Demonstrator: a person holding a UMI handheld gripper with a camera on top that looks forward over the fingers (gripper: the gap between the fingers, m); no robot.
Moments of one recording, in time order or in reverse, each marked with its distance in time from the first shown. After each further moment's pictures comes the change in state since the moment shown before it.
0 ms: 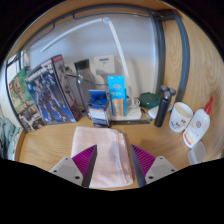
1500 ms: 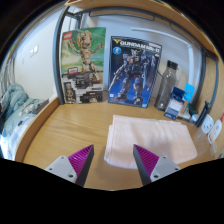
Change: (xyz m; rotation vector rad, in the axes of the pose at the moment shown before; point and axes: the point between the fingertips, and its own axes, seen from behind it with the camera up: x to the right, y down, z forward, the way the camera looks) arm -0.279 0.109 -0.025 0.025 -0.086 -0.279
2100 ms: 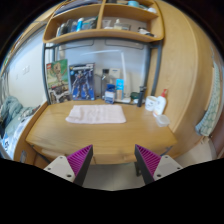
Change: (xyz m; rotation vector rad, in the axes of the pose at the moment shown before) arm 0.203 0.115 -0.317 0.047 0.164 0.133
